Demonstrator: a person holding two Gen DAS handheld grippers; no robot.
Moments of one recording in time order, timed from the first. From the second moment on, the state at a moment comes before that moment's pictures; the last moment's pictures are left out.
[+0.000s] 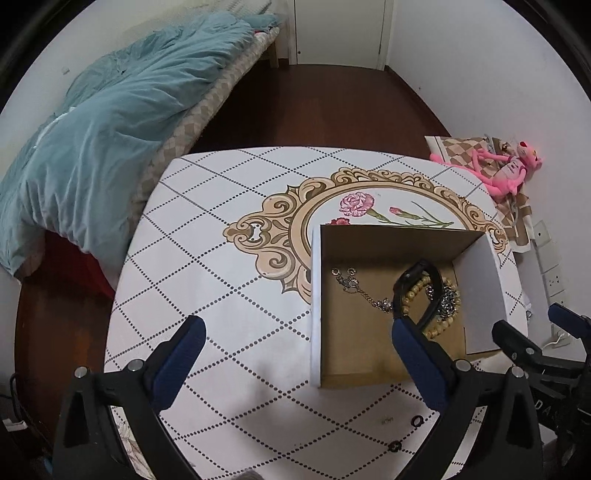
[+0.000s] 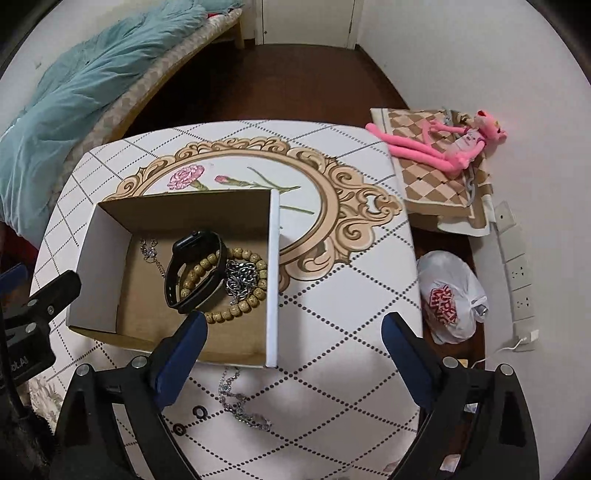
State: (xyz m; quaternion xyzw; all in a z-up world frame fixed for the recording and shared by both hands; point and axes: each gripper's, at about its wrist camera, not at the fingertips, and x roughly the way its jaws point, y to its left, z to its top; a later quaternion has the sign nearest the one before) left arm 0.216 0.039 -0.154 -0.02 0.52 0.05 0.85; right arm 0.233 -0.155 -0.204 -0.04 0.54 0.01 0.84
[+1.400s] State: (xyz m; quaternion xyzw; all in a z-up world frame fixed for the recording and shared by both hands) left arm 0.108 0.026 -0.120 -0.03 0.48 0.07 0.87; right arm 0.120 -0.189 -0.162 0.03 0.47 0.02 0.88
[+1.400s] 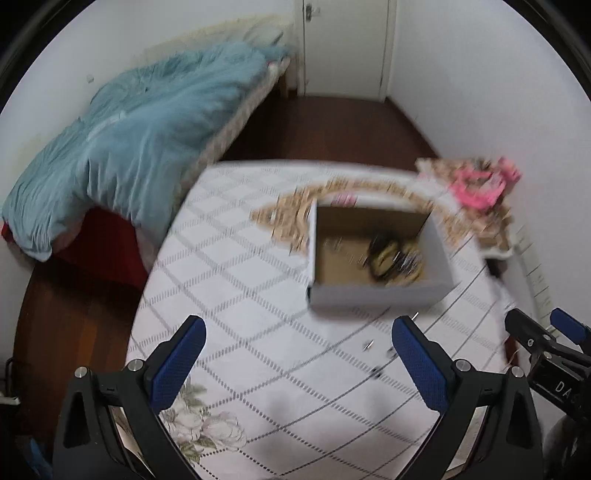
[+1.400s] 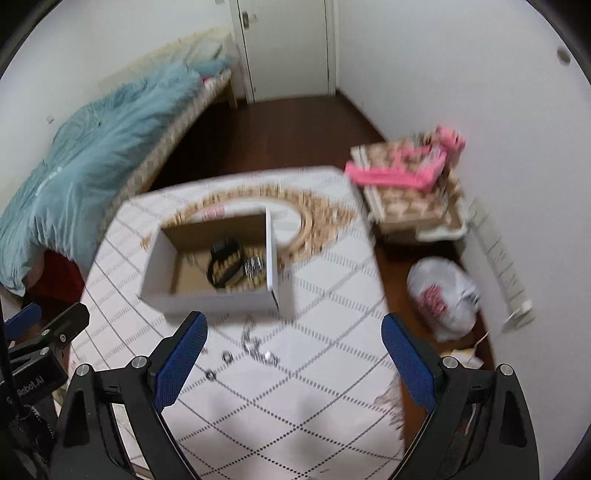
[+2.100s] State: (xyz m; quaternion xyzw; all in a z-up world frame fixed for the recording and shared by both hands) left arm 0.114 0.026 -0.222 0.01 0.57 0.08 0.82; right arm 0.134 -0.143 -0.286 -0.05 0.50 0.07 0.86
